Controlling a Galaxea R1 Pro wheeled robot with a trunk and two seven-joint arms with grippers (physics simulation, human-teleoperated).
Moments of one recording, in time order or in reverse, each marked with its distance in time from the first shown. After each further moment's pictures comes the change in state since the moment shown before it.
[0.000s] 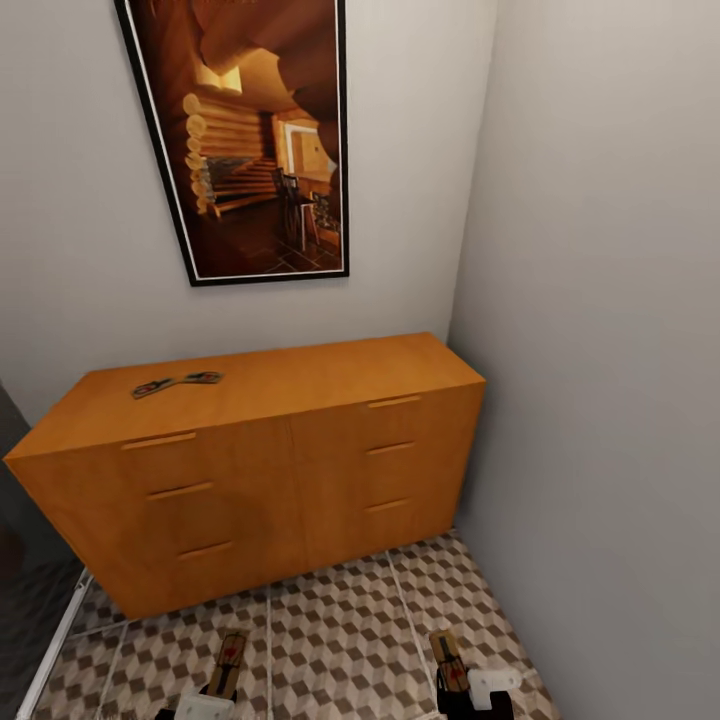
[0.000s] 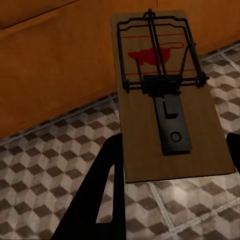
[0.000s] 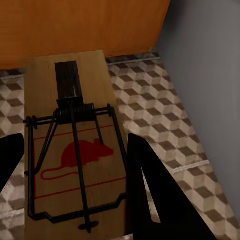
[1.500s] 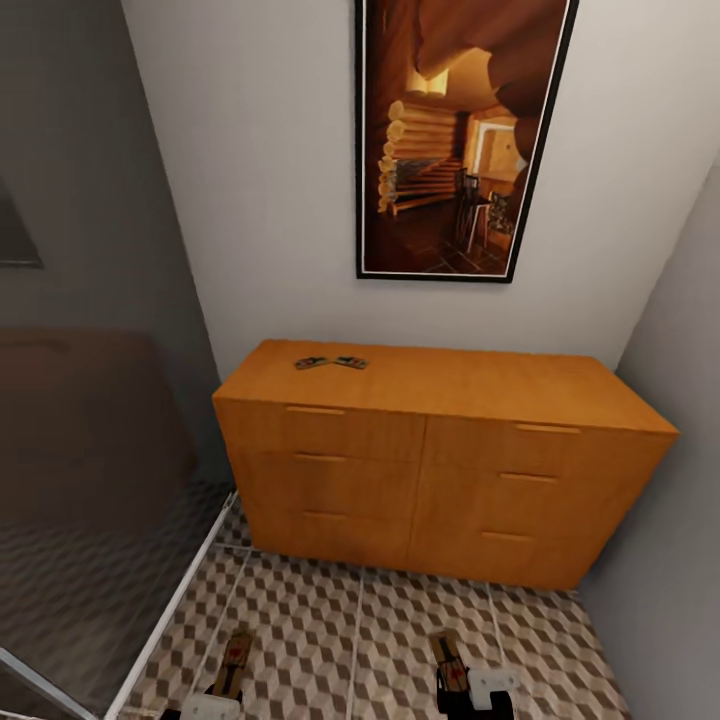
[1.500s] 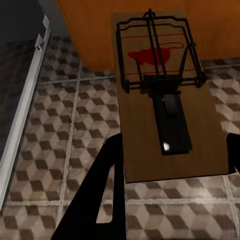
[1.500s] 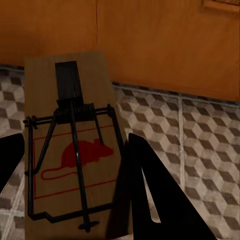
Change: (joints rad) left arm 0.000 -0.014 0.000 0.000 0.000 0.001 0.000; right arm 0.000 0.000 0.000 0.000 0.000 0.000 0.000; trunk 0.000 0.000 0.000
